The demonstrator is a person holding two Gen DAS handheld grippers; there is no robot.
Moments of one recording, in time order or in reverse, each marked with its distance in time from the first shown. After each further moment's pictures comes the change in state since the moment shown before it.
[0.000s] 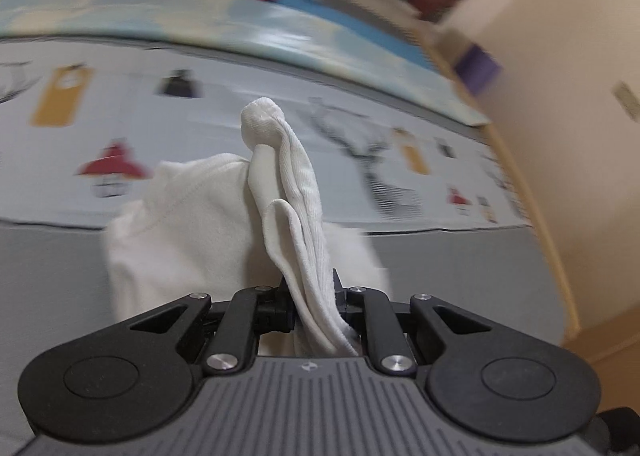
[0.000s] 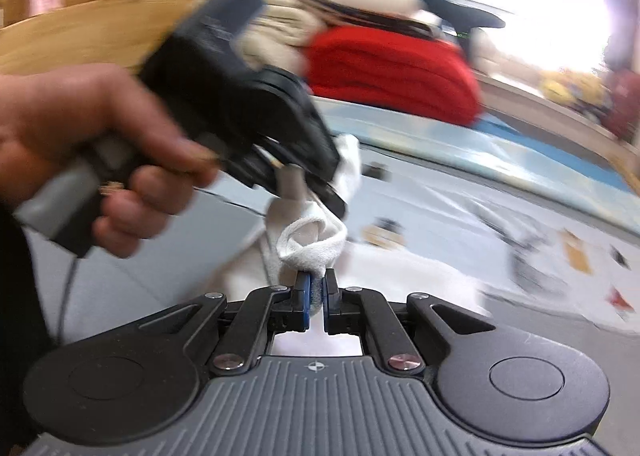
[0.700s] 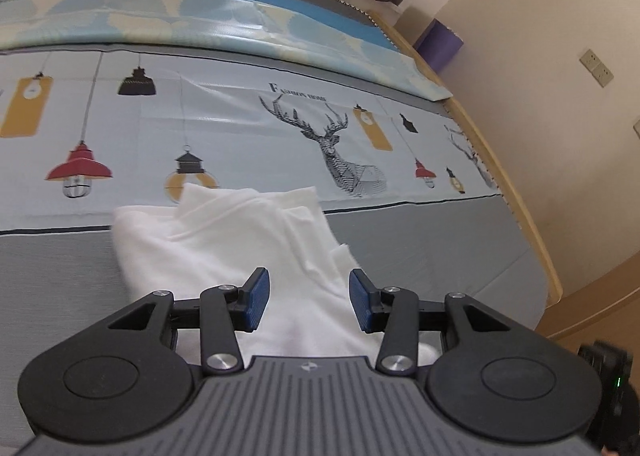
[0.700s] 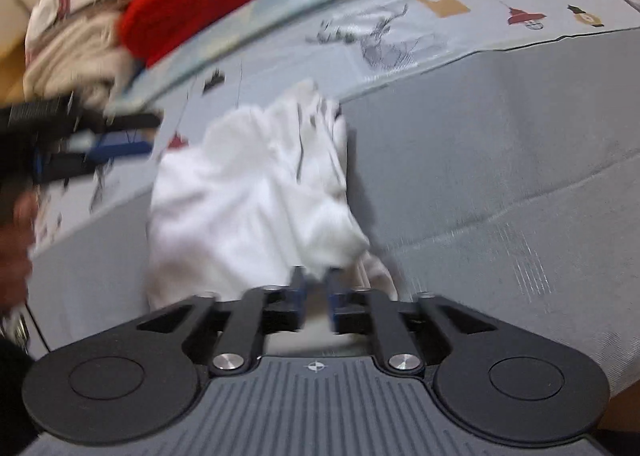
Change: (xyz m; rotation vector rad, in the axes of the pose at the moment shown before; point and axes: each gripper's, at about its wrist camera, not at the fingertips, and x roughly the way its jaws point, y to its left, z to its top) left arm -0.013 0.002 -0.010 0.079 0.038 -0.041; right arm 0.010 -0.111 -0.084 0.711 0.260 -0.033
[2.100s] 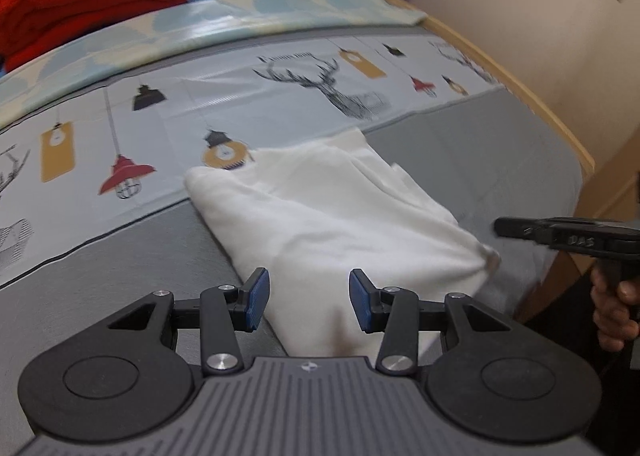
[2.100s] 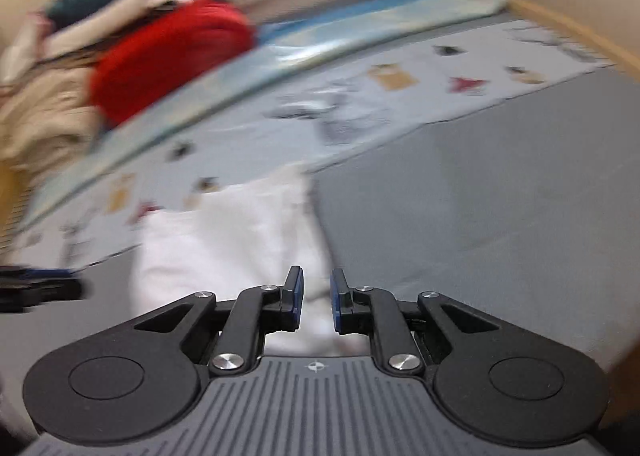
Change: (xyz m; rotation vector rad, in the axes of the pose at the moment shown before) left arm -0.046 -0.005 -0.056 0.367 0.100 0.110; right arm -0.049 -0.001 0.002 -0.001 -0.184 -0.089
